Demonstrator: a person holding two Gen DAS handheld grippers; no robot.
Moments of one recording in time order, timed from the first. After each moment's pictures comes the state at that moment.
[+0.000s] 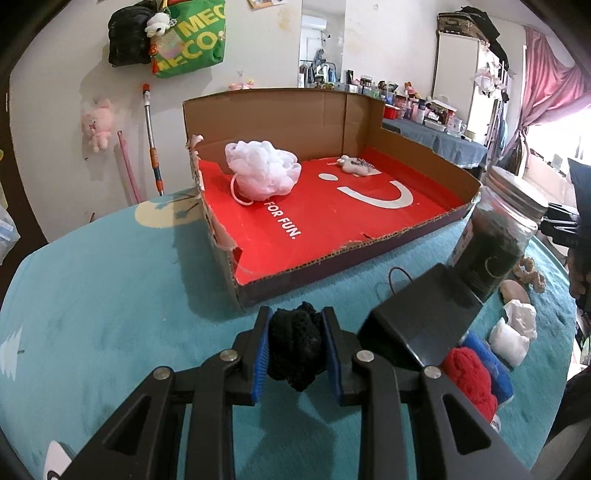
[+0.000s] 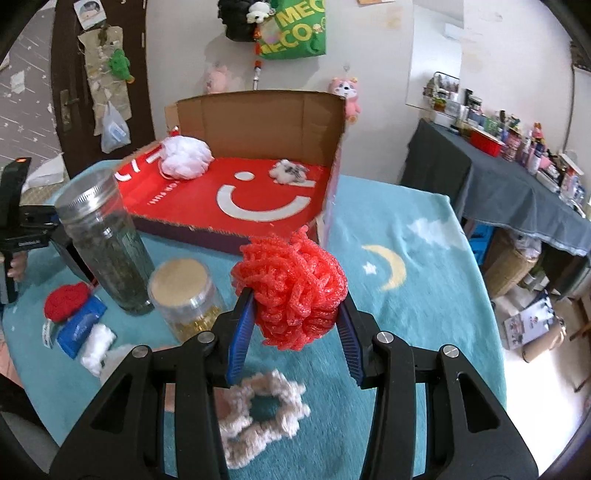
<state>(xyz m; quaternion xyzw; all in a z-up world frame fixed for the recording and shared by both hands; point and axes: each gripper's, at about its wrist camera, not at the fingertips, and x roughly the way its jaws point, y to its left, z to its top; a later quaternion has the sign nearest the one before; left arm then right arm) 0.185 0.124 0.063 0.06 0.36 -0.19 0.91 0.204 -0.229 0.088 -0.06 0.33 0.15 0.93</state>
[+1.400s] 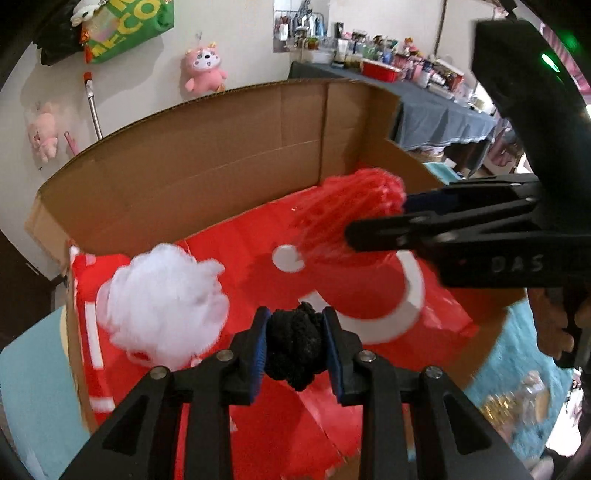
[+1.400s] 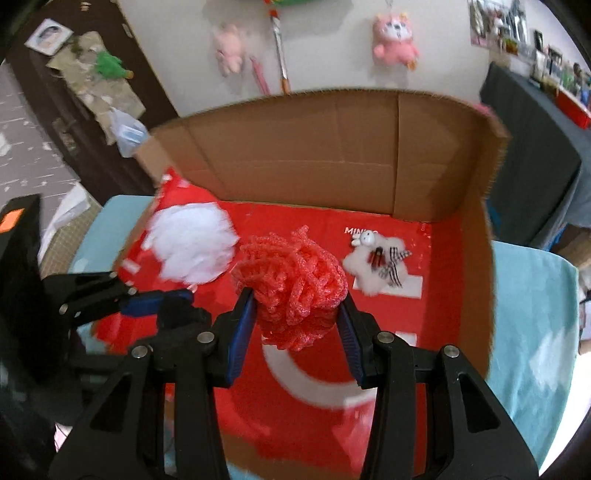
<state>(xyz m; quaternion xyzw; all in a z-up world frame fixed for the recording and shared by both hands) 0.372 -0.009 0.106 0.09 0.47 -0.19 0.86 0.458 -0.123 0.116 0.03 0.49 0.22 0.84</state>
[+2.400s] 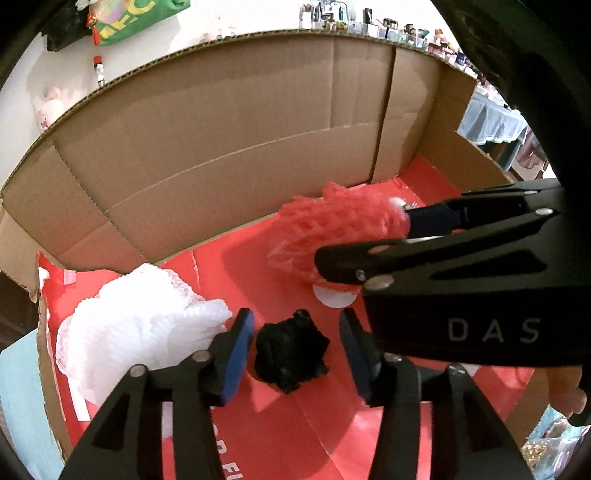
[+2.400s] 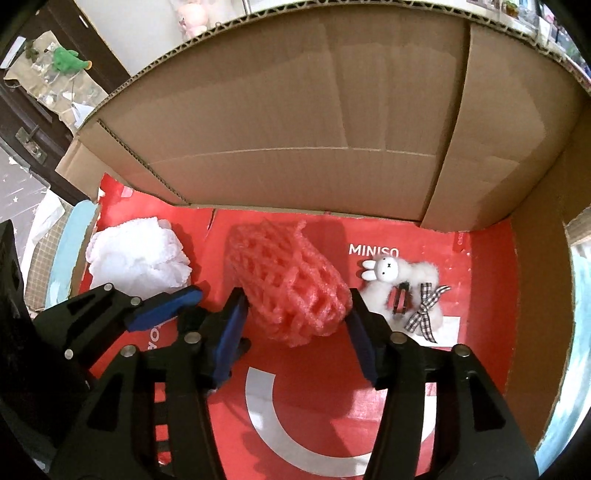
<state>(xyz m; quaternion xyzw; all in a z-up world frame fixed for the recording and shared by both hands) 0.424 -0.019 0.071 0.09 0.48 -0.15 0.86 0.517 -0.095 0.077 0.03 0.55 0.19 0.82</state>
